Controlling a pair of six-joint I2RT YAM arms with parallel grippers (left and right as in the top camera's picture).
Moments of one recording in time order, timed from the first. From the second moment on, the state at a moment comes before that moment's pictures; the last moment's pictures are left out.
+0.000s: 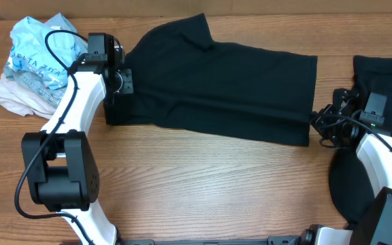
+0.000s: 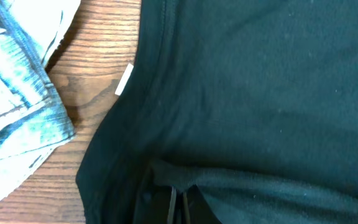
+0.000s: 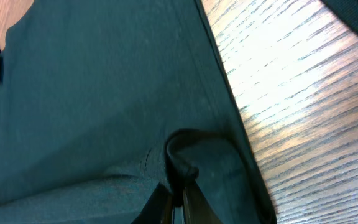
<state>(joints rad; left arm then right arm) 0.00 1.95 1.47 -0.68 0.02 -0.10 -0.32 1.51 0.85 -0.43 -0.39 0.47</state>
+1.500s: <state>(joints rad) 0.02 1.96 1.25 -0.63 0.12 0.00 -0.32 1.58 0.75 -0.47 -0.40 0.44</state>
